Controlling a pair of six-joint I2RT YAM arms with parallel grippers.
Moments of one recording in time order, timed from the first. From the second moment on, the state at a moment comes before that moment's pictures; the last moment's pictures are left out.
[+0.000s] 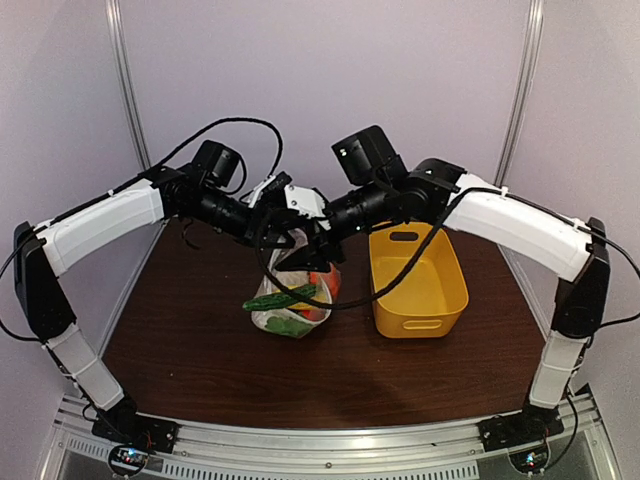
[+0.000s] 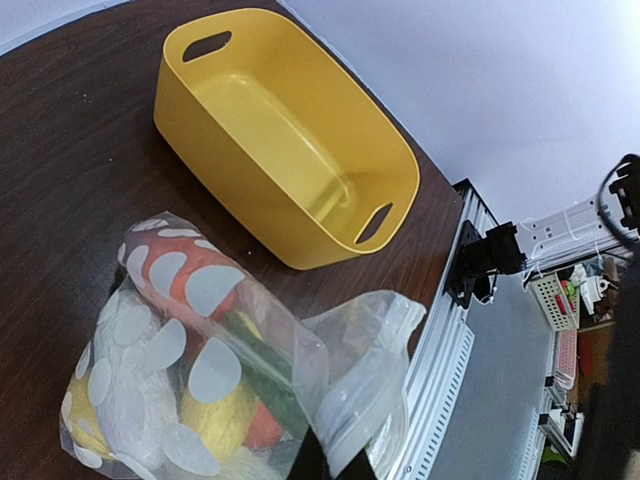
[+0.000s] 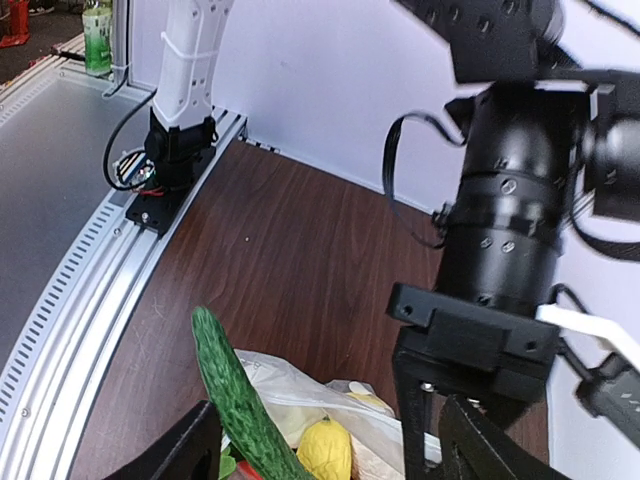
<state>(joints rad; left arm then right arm) -0.61 1.64 1.55 -0.71 0.71 -0.16 0.95 1.85 1.90 -0.64 -0.54 -0.70</state>
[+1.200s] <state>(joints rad) -0.61 1.71 1.58 -0.77 0.74 -0.10 1.09 1.71 1.55 -0.84 -0.14 -1.07</state>
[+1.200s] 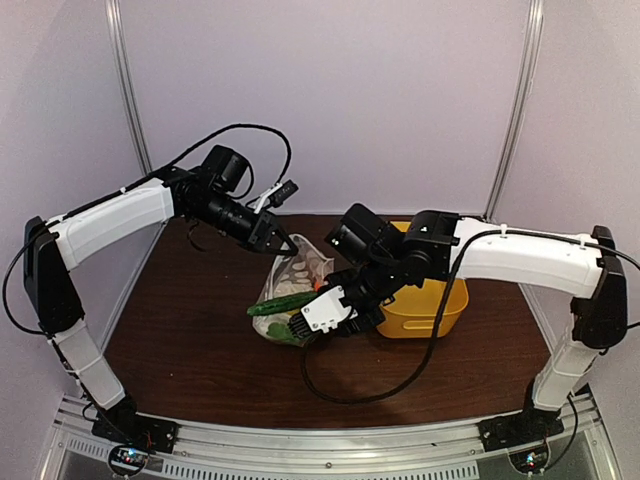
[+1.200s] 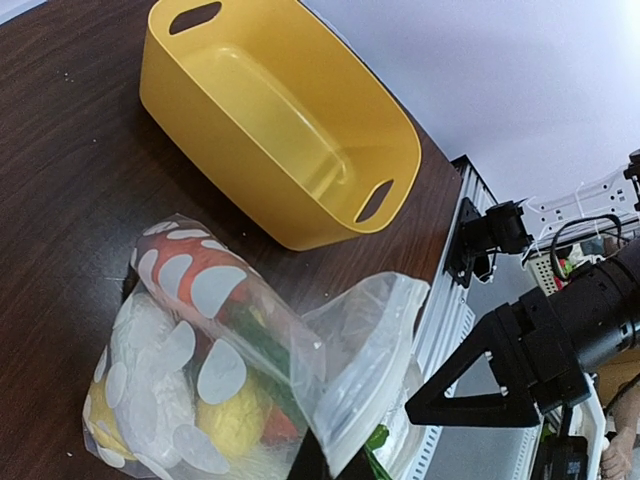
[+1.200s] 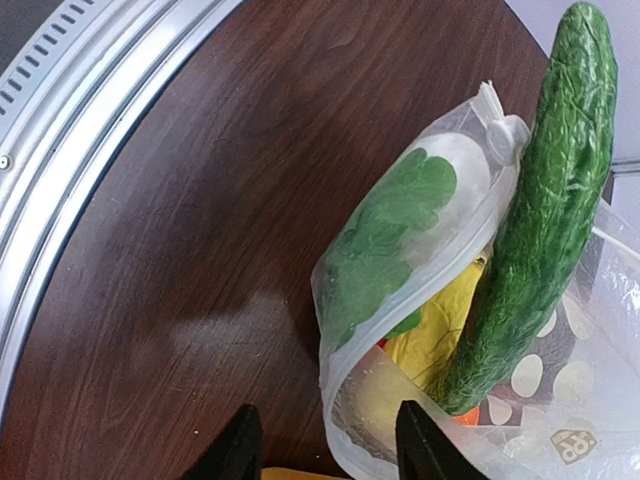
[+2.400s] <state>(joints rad) -0.63 1.65 1.84 -0.90 0.33 -0.22 1.12 1.83 1.94 -0.90 -0.15 -0.91</state>
